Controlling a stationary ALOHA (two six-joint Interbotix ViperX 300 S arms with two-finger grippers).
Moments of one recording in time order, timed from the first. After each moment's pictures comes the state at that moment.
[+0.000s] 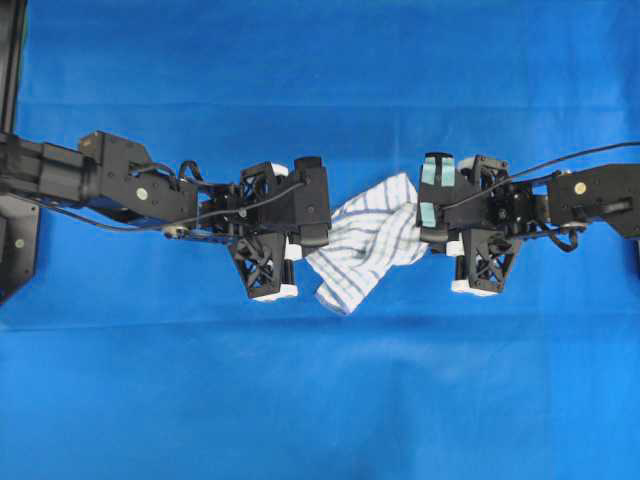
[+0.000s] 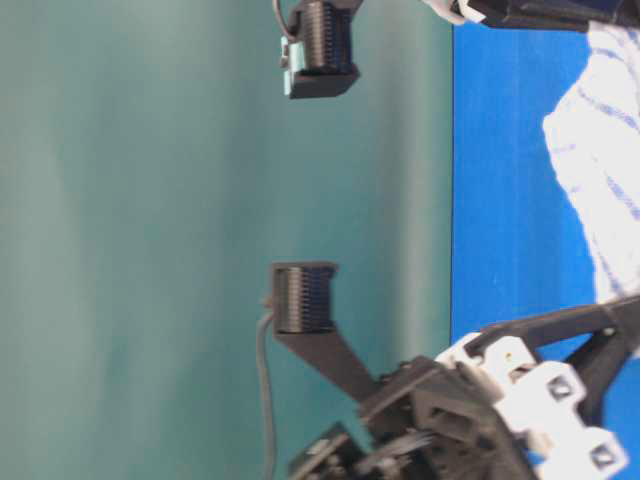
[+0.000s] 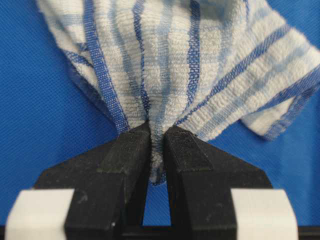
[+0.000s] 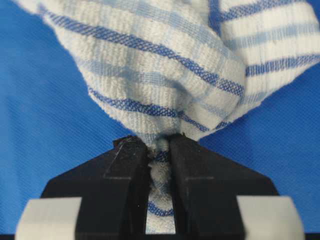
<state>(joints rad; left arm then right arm) 0.01 0.17 0.63 -0.02 -0.01 -0.07 -0.02 -0.02 0.85 -0.09 0.19 0.19</state>
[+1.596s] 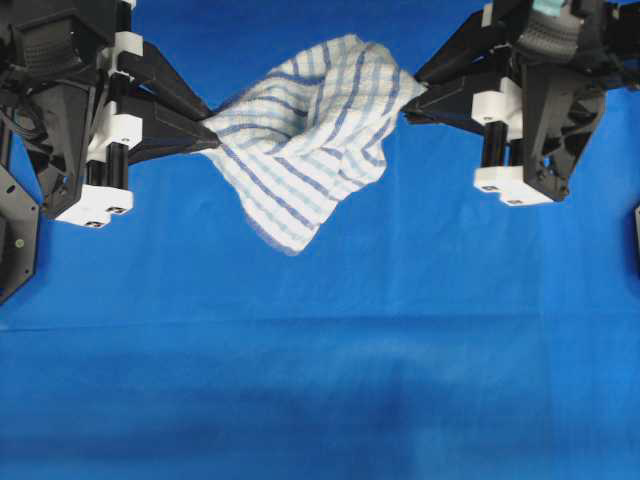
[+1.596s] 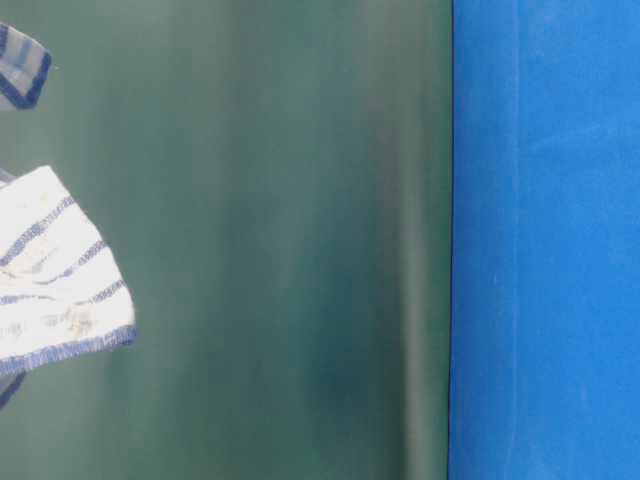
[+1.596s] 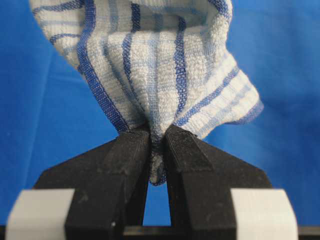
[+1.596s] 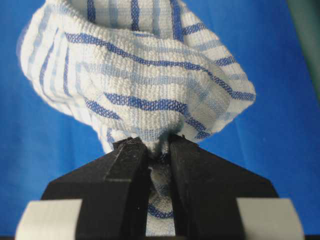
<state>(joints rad) 0.04 -0.48 0.24 -0.02 0.77 -0.05 -0.02 -0.32 0.04 -0.15 0.95 0.17</state>
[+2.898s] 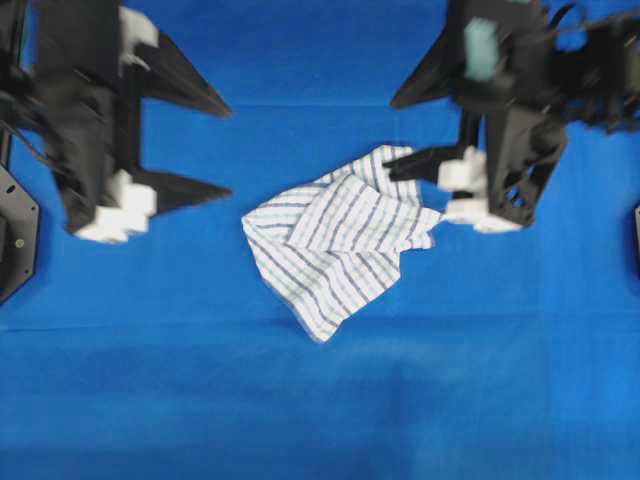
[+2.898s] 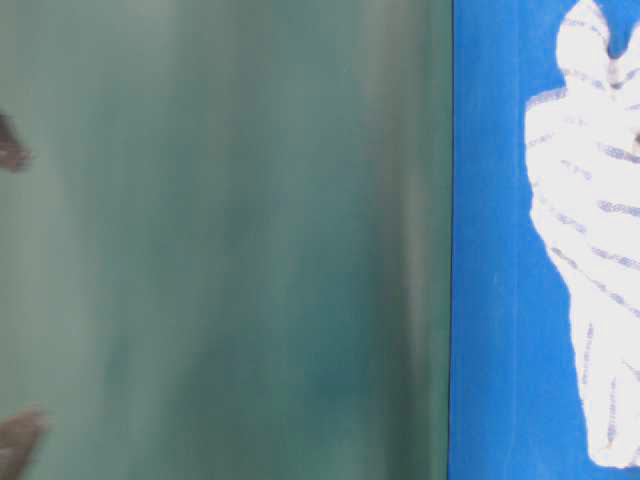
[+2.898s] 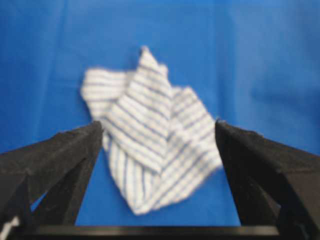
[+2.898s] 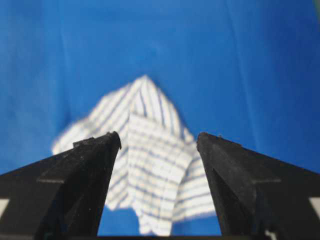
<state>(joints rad) 0.02 -0.49 0.44 -0.02 0.58 0.00 0.01 -0.27 0.14 -0.15 0.90 0.17</state>
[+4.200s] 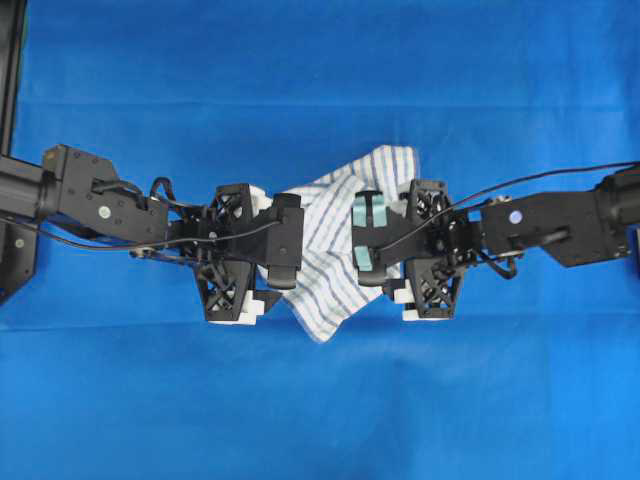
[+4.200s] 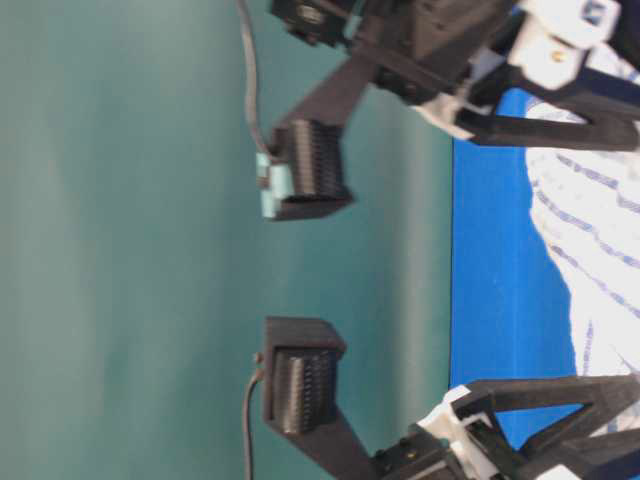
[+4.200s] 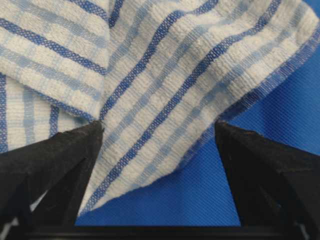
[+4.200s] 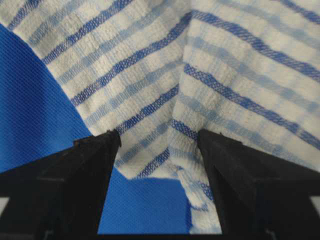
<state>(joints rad) -0.08 0.10 0.71 -0.02 0.07 0.01 0.07 0.16 0.61 -0.14 0.29 0.18</state>
